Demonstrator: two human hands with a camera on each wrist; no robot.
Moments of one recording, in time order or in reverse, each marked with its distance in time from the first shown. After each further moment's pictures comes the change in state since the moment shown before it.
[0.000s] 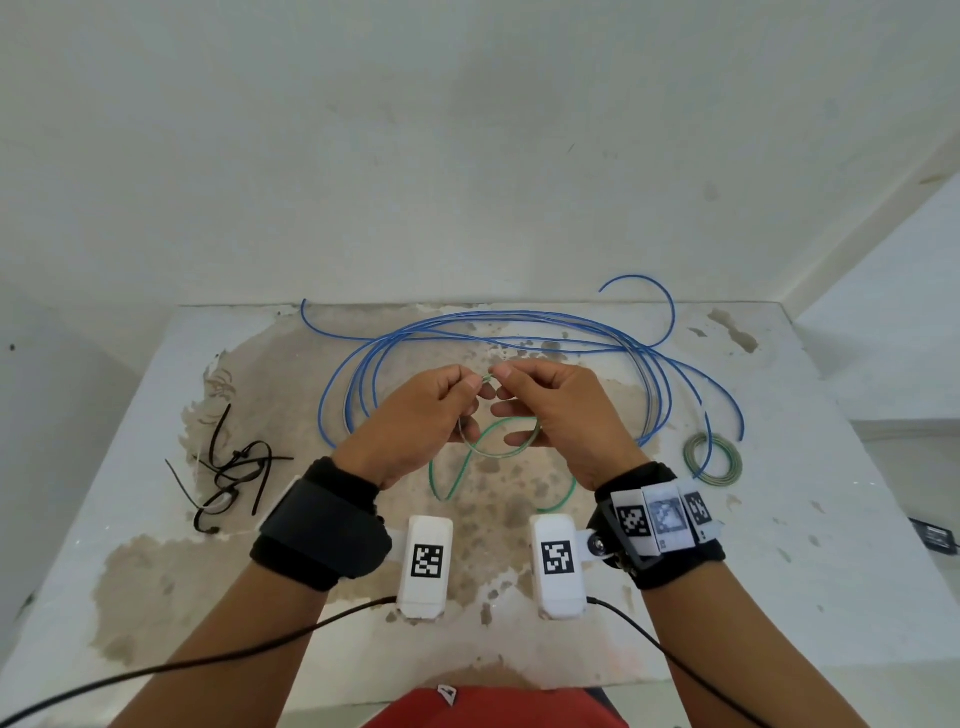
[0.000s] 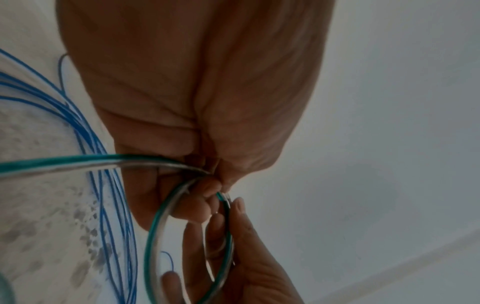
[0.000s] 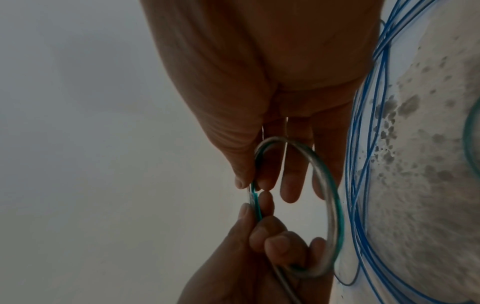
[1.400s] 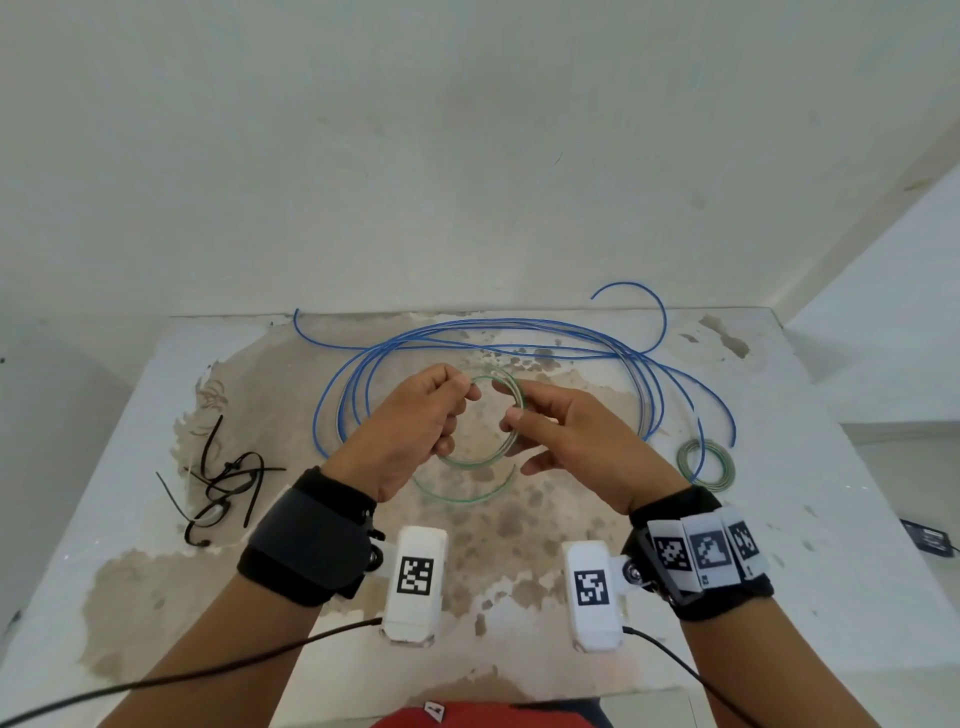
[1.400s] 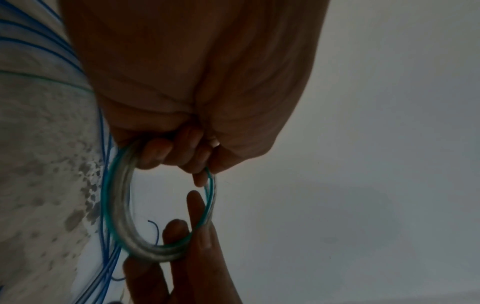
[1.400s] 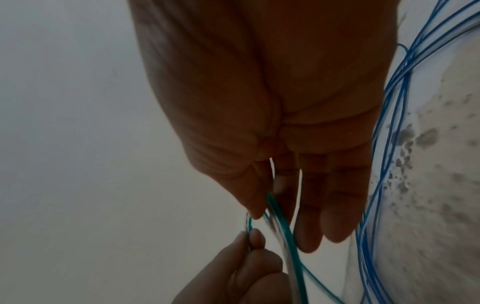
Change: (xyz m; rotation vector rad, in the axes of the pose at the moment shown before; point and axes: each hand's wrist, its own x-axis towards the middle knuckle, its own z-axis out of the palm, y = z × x) left_hand -0.006 0.019 0.008 -0.235 0.058 -0.123; right_hand -0.018 -0.007 -0.025 -0.170 -0.207 -0.005
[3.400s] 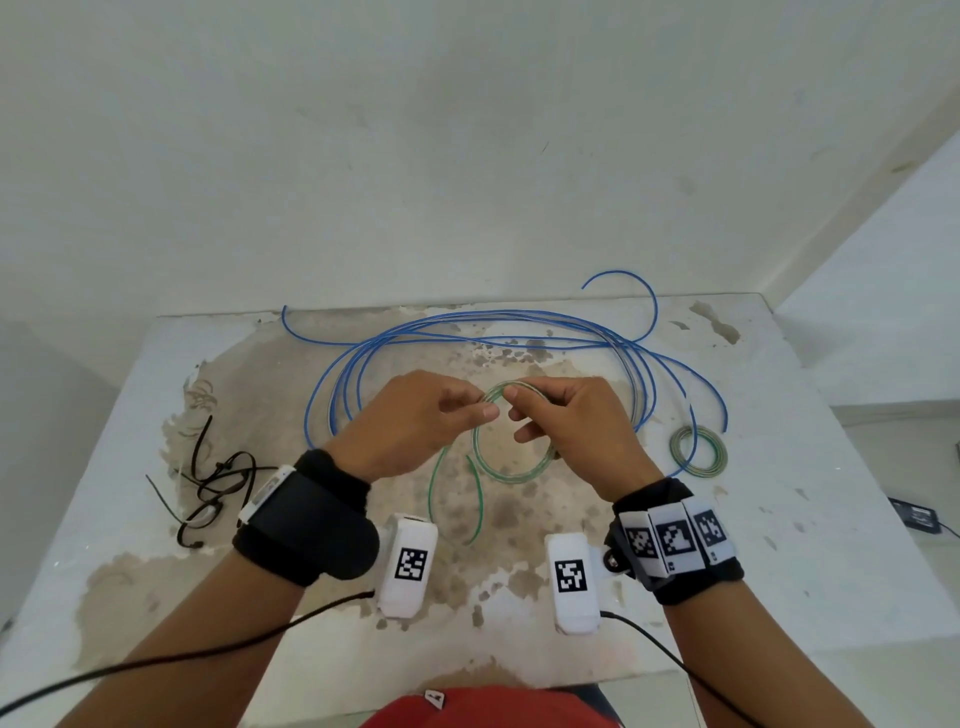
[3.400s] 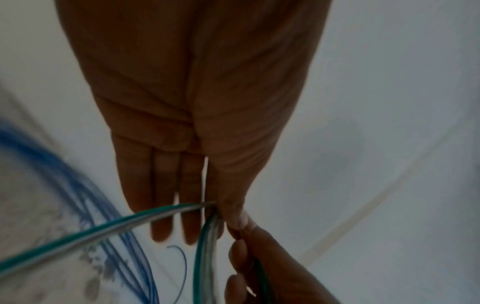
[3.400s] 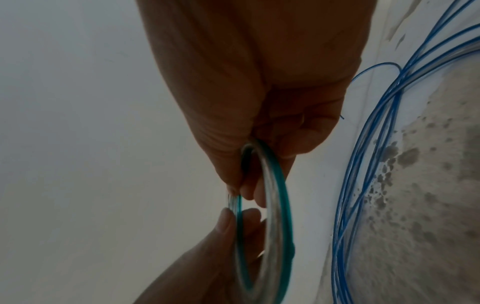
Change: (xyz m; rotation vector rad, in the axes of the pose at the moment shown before) left_hand 0.009 0.000 -0.007 0.749 -0.119 0.254; right_hand 0.004 0.015 -0.003 -0.097 0.317 -0.066
